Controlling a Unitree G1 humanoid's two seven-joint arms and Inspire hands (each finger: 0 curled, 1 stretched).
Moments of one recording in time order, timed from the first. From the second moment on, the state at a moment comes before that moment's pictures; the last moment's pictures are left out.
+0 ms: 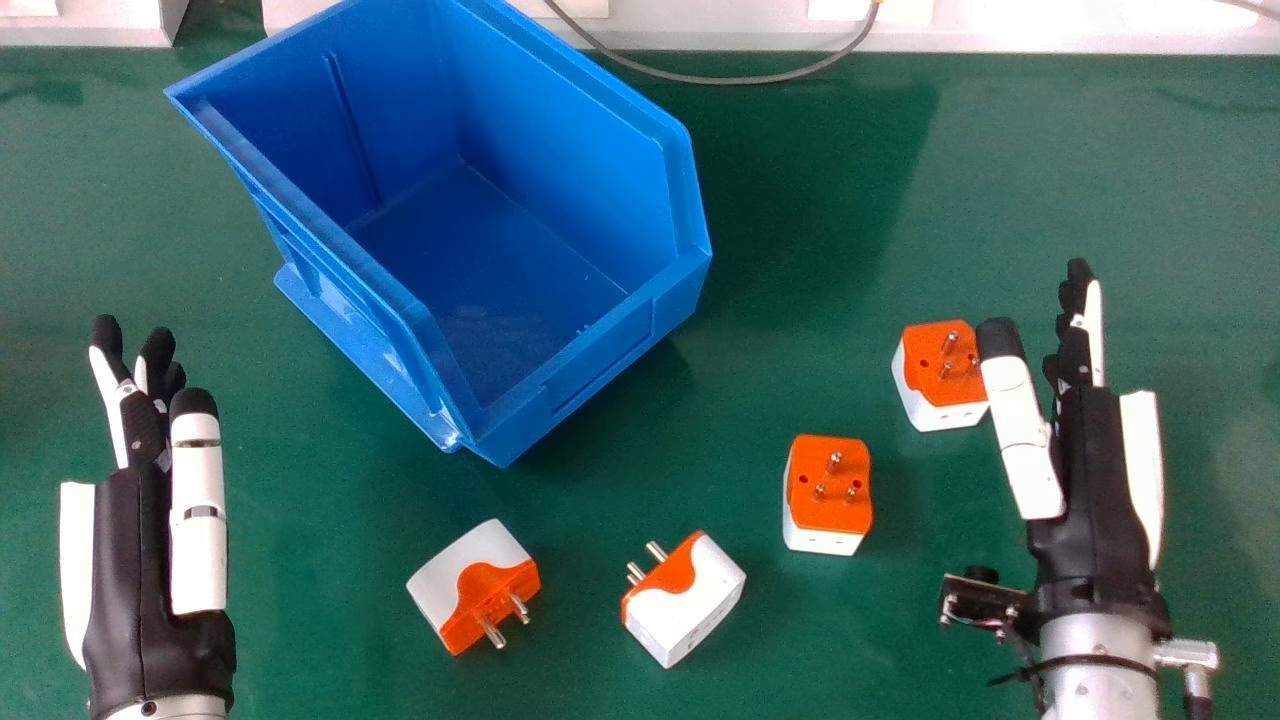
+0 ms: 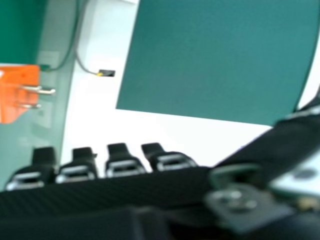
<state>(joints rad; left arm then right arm) 0.32 0.06 0.24 0.03 -0.04 -0.46 0.02 0.09 -0.04 -0.05 0.23 -0.24 -0.33 -0.26</state>
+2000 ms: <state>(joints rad) 0.34 0.06 0.24 -0.01 -0.04 -0.45 0.01 -0.35 -0.18 0.21 0.60 -0.72 0.38 -0.46</state>
